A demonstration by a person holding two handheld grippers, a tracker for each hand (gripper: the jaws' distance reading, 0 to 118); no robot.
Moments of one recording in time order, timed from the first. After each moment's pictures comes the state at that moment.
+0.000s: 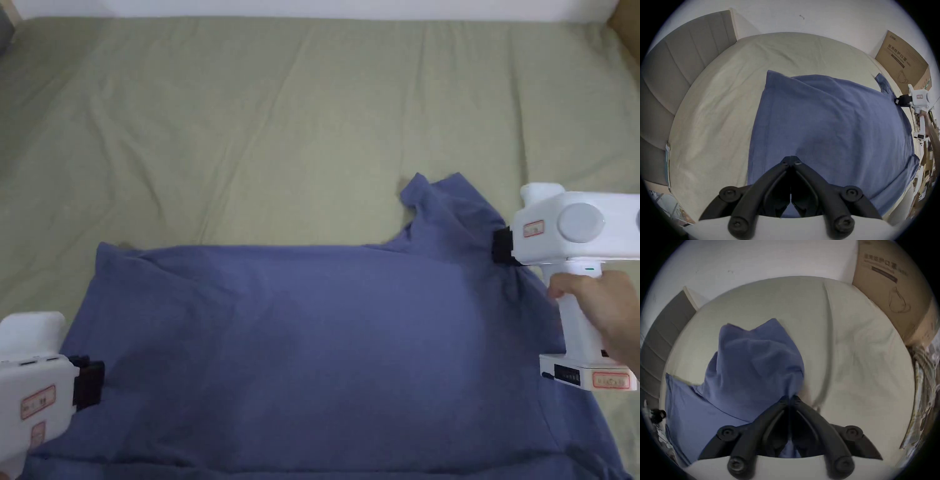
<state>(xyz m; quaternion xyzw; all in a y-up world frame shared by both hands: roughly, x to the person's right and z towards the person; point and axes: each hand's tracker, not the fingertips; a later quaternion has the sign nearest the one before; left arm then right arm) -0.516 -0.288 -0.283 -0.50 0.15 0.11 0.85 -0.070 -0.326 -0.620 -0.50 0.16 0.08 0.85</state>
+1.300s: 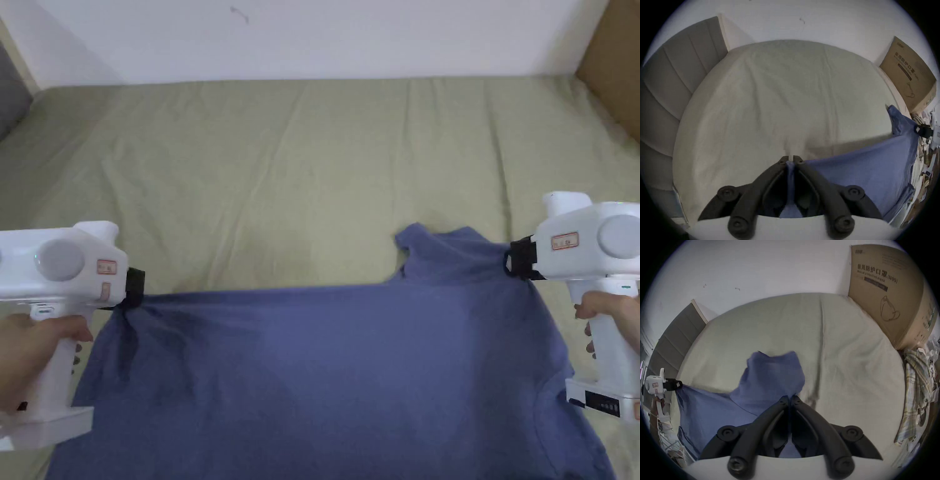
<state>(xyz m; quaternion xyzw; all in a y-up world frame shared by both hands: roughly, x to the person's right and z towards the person) -0.562 -0.246 -0.416 -0.49 0.14 0.09 0.86 -0.048 -0.238 -0.587 -0.46 0.18 0.02 0.87</state>
